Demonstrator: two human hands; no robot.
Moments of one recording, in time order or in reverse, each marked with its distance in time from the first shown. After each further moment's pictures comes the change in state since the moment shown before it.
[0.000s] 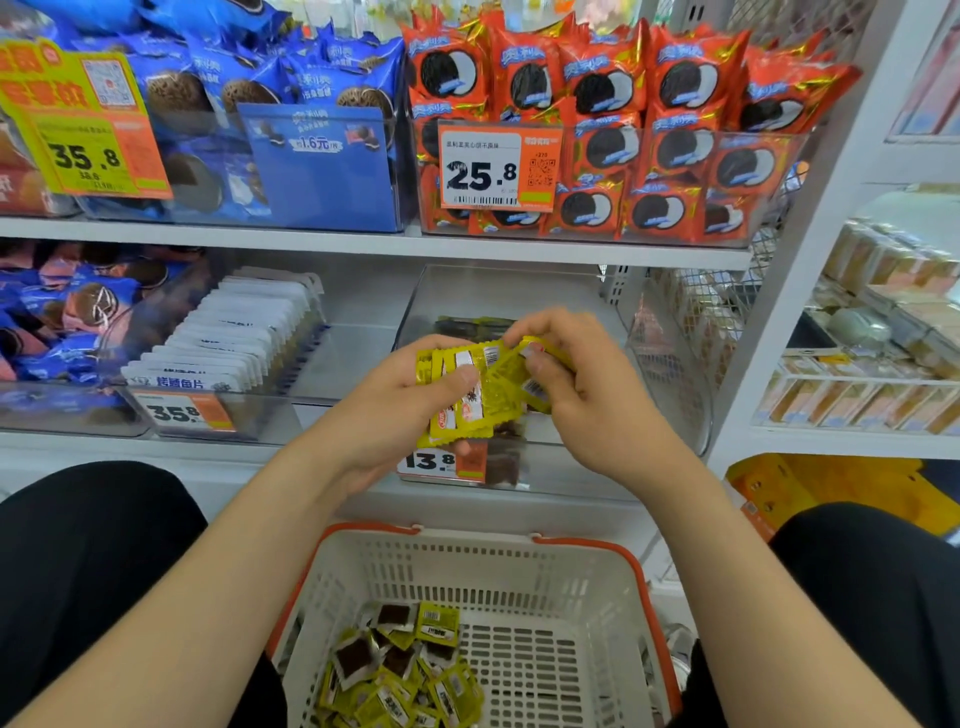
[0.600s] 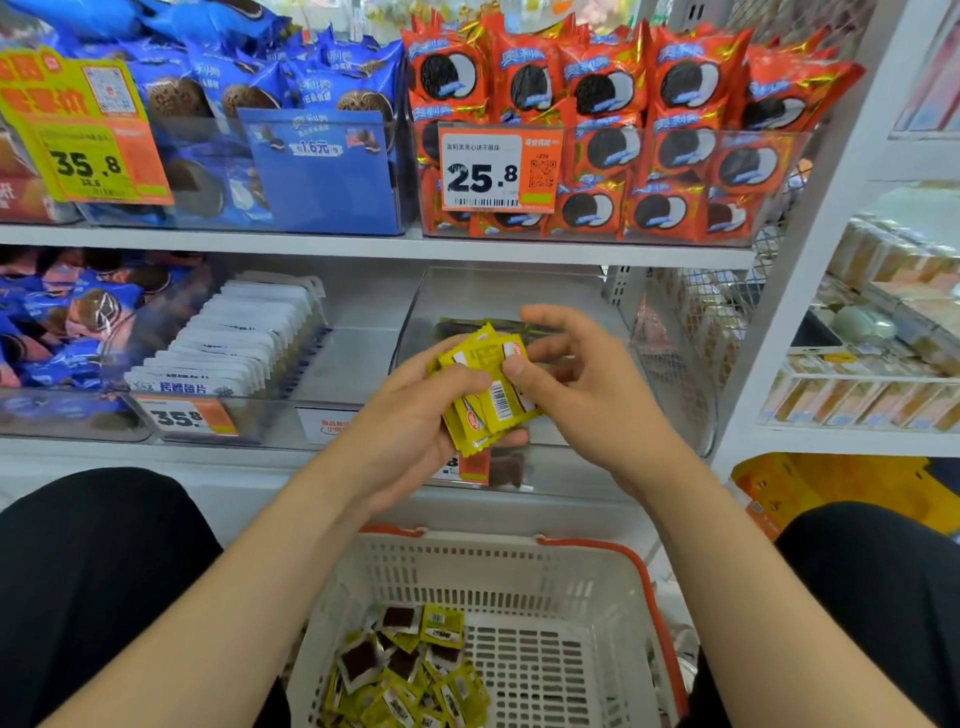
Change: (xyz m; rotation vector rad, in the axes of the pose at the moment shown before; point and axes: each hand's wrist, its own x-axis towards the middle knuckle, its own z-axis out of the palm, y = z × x) left_hand -0.005 0.003 0.021 -0.347 -0.053 0.014; right_hand 0.000 -0.010 0.004 0.306 0.014 0.234
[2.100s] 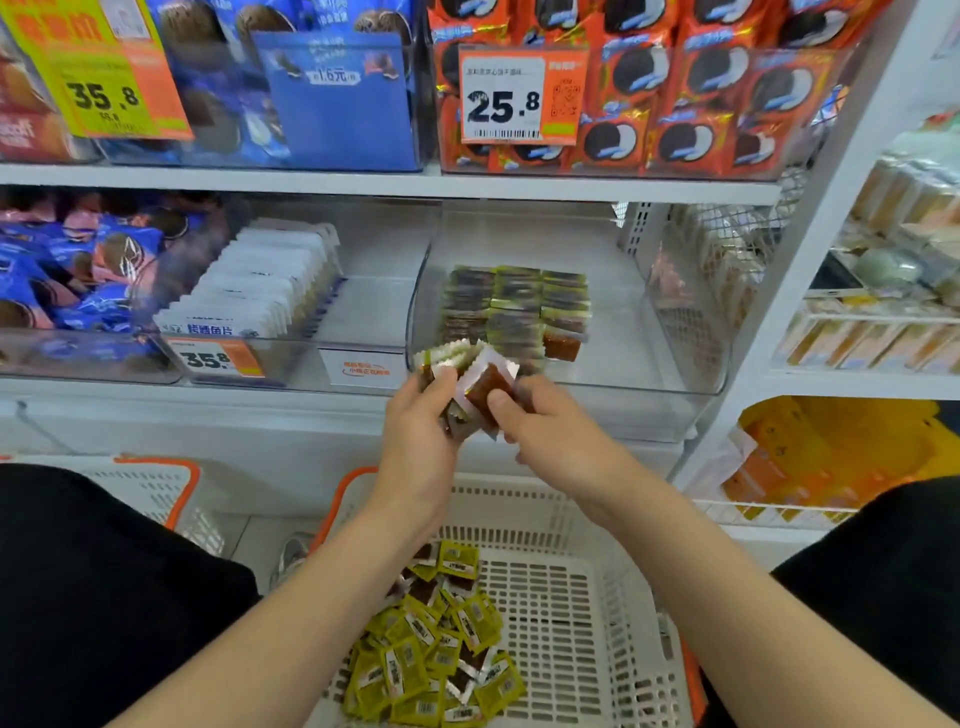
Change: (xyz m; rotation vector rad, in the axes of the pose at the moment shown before) left_hand -0.036 -0.074 -0.011 -0.044 0.432 0.139; right_hand -0.058 0.022 0.053 0.039 -0.225 0.441
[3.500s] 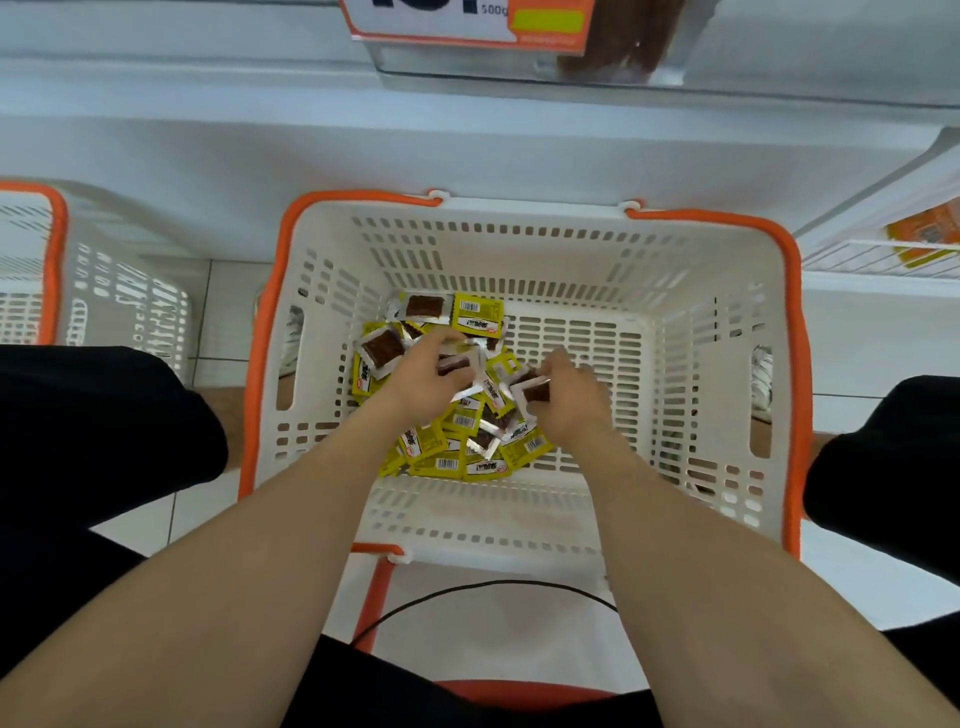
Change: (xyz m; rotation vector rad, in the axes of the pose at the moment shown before) left_hand 0.008 -0.282 -0.192 0.932 -0.254 -0.631; right_hand 0.046 0.392 0.115 -0.725 -0.116 0.436
